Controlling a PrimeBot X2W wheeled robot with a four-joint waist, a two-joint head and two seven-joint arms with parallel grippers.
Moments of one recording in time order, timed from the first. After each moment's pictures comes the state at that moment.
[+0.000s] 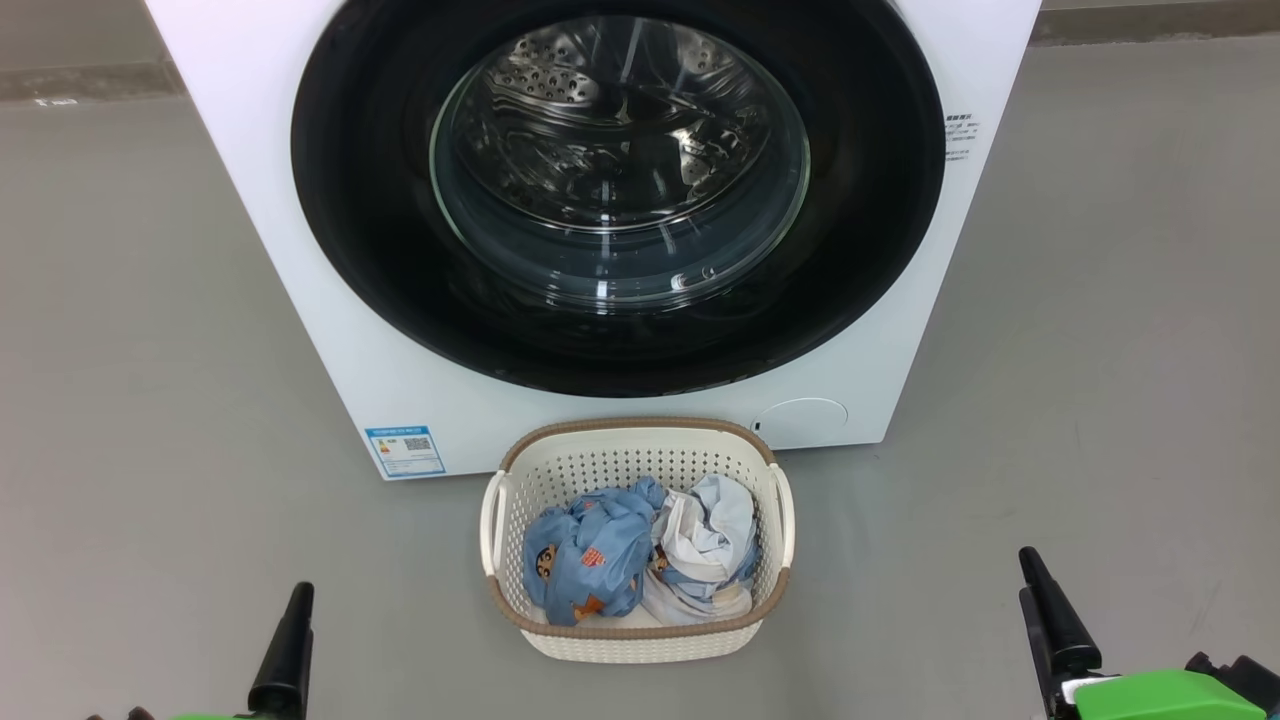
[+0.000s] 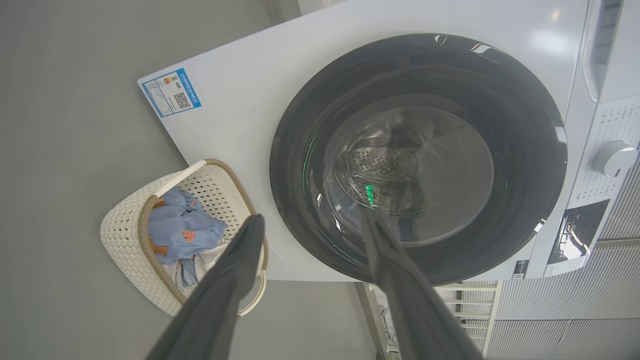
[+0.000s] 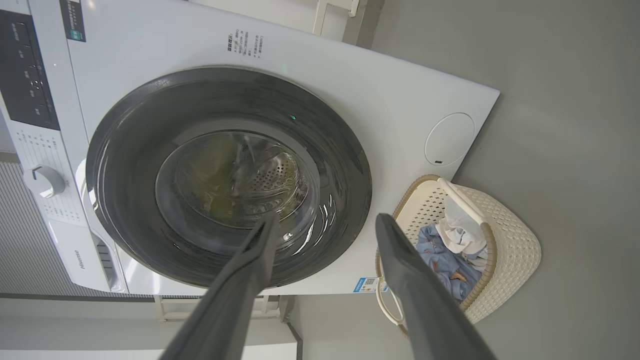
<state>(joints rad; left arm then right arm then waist) 0.00 0.03 0.03 0.26 -1.43 -0.13 0.02 -0.02 -0.07 -0.06 0.34 1.43 0.13 0.02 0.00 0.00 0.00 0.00</state>
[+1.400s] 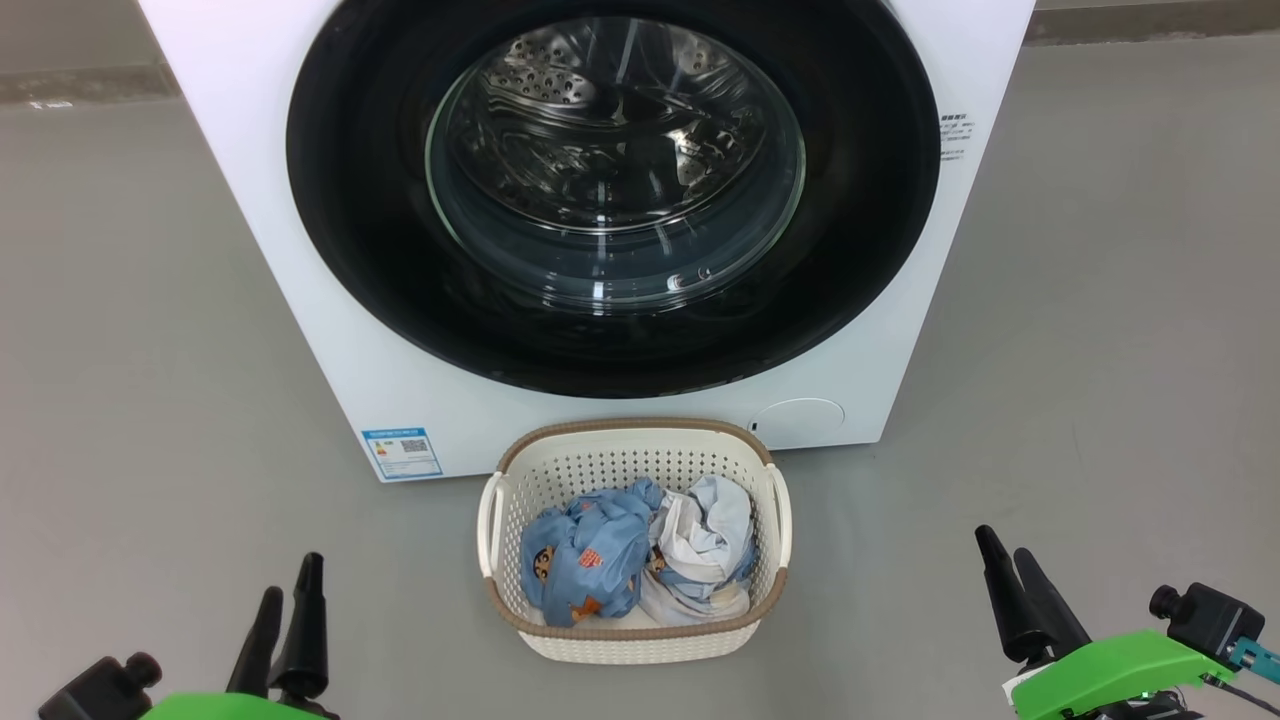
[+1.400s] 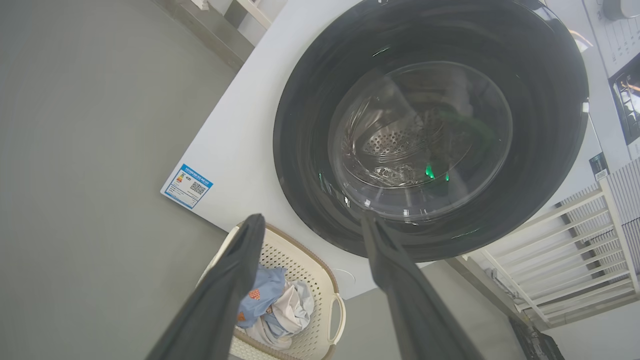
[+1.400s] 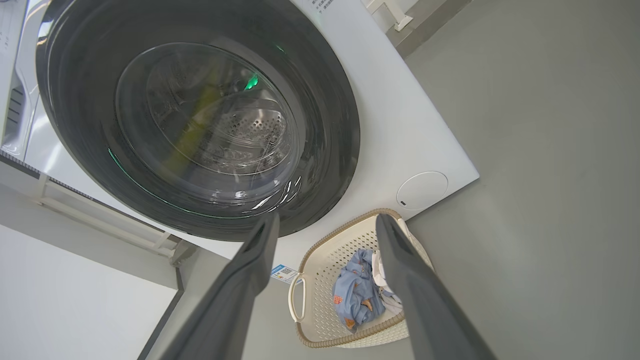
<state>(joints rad) 0.00 0.08 -0.03 0.20 -0.97 -0.13 -0.10 -0.07 -0.14 0.05 0.35 0.96 0.13 -0.09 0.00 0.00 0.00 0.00</state>
